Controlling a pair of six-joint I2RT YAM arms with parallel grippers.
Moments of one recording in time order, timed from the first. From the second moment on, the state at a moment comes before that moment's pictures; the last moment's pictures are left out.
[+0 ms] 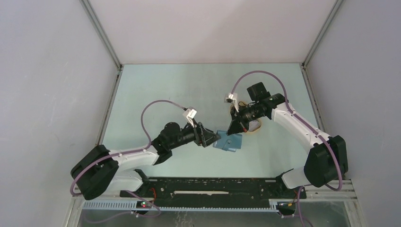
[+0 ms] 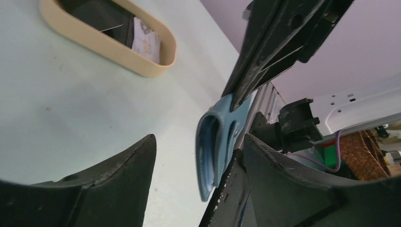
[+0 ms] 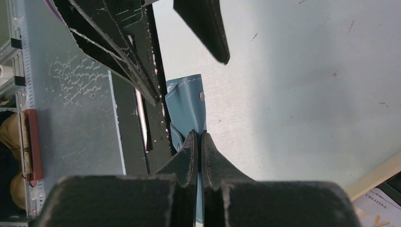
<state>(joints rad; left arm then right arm) -0.81 1.23 0.38 0.73 0.29 -0.70 0.42 1.43 1.15 -0.84 -0.92 -0.46</state>
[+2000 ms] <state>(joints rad) -0.98 1.06 0.47 0.42 -0.08 -0.59 0.63 1.26 1.01 -0.66 -0.75 -0.89</state>
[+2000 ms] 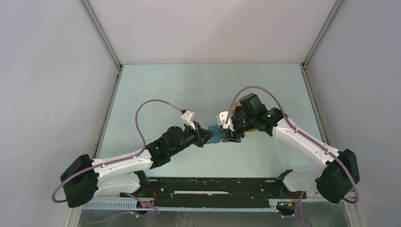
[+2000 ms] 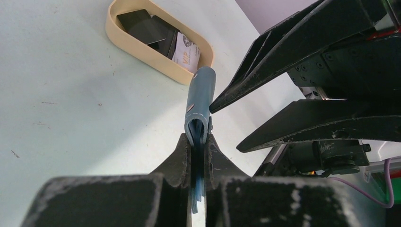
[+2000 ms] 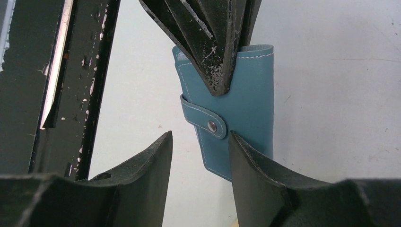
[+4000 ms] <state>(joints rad) -0.95 1.05 0.44 0.38 -0.07 -0.80 0.69 1.26 0.97 -0.62 -0.74 -1.02</state>
